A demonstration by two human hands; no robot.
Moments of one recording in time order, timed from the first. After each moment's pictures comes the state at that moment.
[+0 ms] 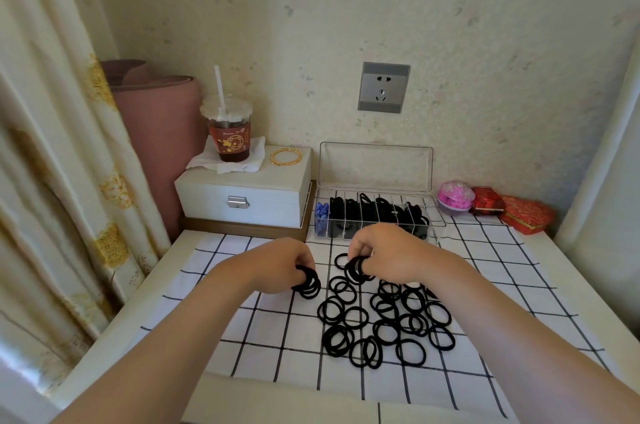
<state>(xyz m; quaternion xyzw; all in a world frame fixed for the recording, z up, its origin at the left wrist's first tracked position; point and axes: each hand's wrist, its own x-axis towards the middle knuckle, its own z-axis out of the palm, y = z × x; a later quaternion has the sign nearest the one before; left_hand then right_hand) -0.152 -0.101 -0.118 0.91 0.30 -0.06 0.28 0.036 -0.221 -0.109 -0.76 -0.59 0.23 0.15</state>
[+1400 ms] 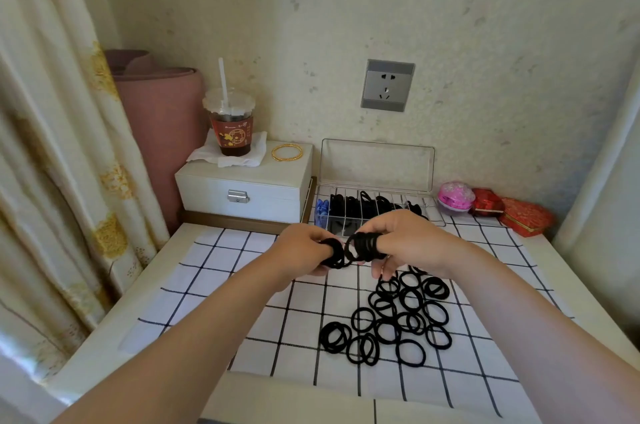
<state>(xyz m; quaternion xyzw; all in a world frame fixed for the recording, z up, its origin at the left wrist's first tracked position) -0.121 -0.123 -0.126 0.72 0.39 0.14 0.56 0.040 -0.238 -0.086 -0.70 -0.48 0.41 0.34</state>
